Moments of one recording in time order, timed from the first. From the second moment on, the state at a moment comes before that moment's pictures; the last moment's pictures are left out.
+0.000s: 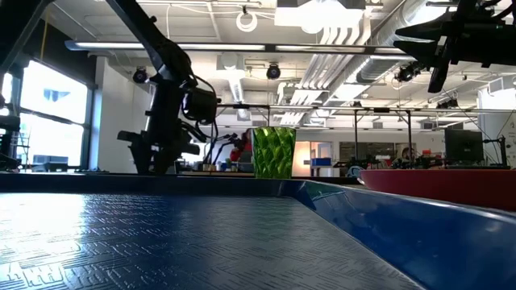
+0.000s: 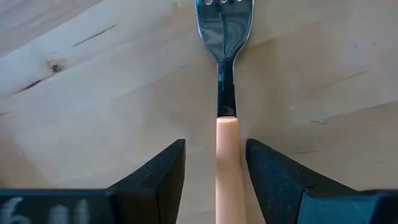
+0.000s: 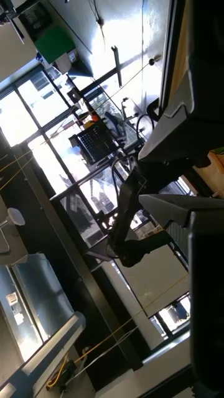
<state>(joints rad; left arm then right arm) 0.61 1.86 1.11 -0.92 -0.13 -0.59 -0.15 0.11 0.06 0.41 0.27 0.52</state>
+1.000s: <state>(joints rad) 0.63 1.78 1.10 -0.93 -0.07 -0.50 -0.15 0.11 0.06 0.41 0.28 0.52</state>
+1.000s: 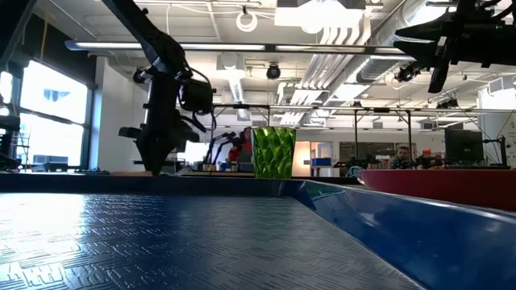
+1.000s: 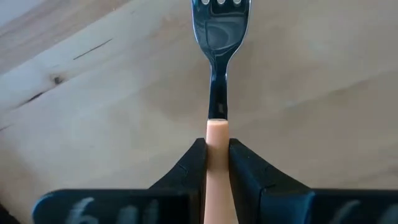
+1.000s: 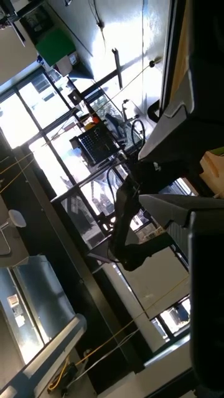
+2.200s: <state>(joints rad) 0.18 1.12 1.11 -1.25 -0.14 -1.16 -0.15 0.11 0.06 0.39 0.28 0.57</state>
